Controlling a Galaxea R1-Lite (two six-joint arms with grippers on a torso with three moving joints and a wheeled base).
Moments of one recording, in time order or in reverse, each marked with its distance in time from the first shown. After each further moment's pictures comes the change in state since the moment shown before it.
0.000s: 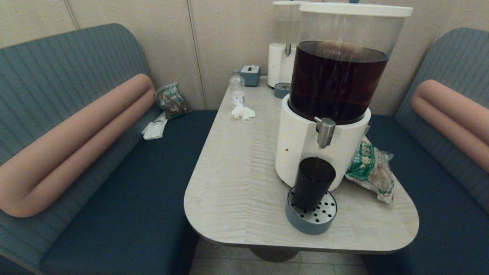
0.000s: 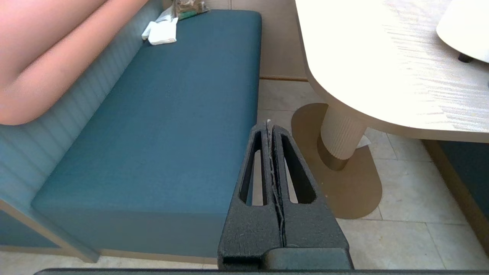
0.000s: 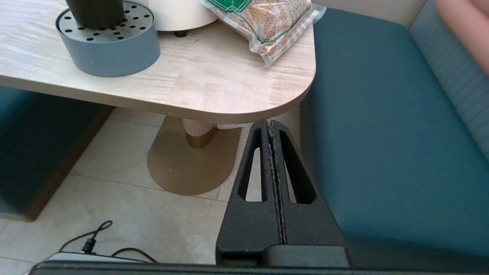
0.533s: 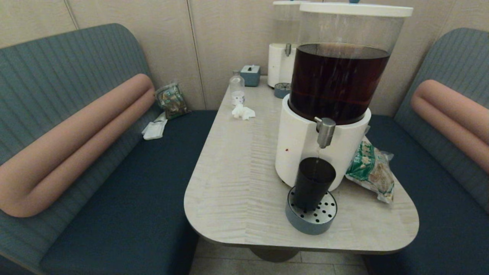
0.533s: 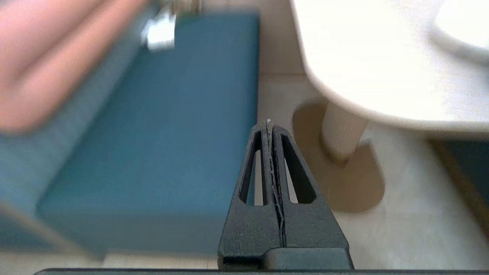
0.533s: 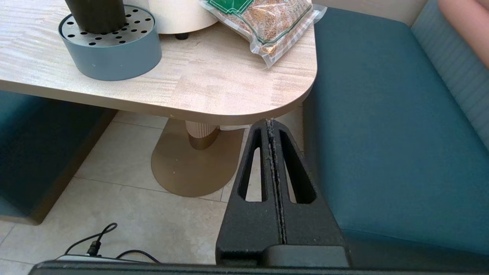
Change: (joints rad) left arm 0.000 0.006 -0.060 0.025 -0.021 0.027; right arm 0.000 -0.001 0.001 -0.005 -0.001 0.013
